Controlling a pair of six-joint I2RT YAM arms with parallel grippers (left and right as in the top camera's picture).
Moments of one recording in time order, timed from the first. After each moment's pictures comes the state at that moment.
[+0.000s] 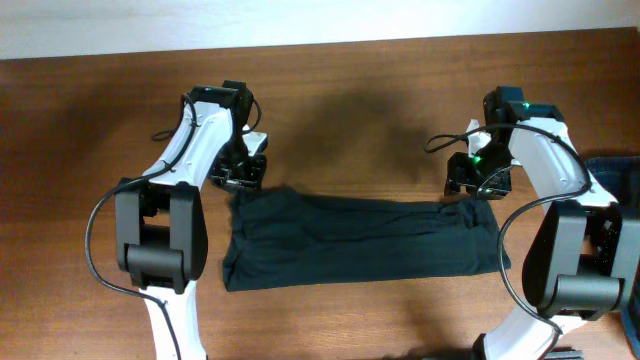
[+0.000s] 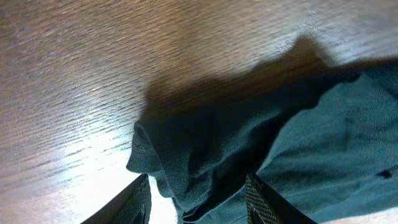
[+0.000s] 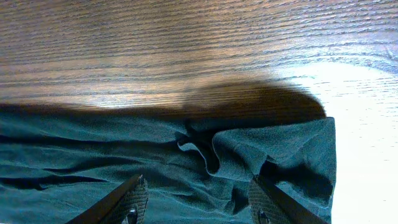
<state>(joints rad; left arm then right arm) -0.21 2.20 1.78 -1.32 0.09 0.11 -0.13 1.88 1.40 -1.14 -0.16 0.03</state>
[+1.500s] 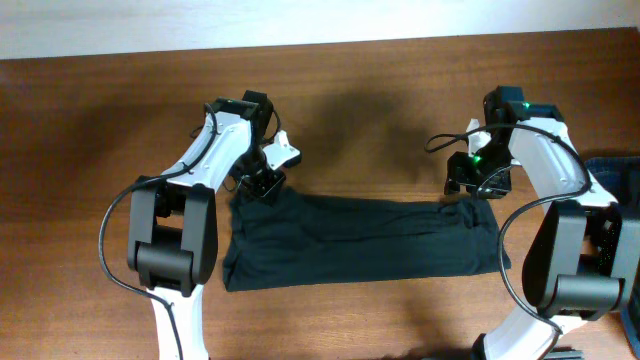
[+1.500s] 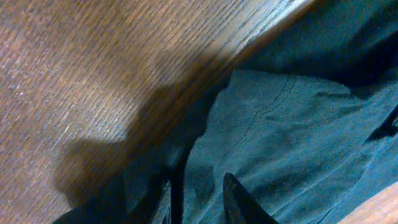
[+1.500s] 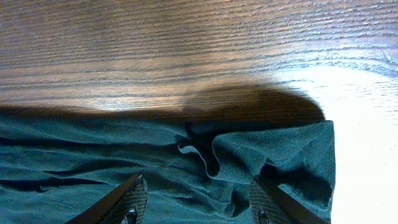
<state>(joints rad) -0.28 2.20 1.70 -1.21 0.17 0.50 -0.13 1.88 1.40 -1.13 -0.16 0.03</state>
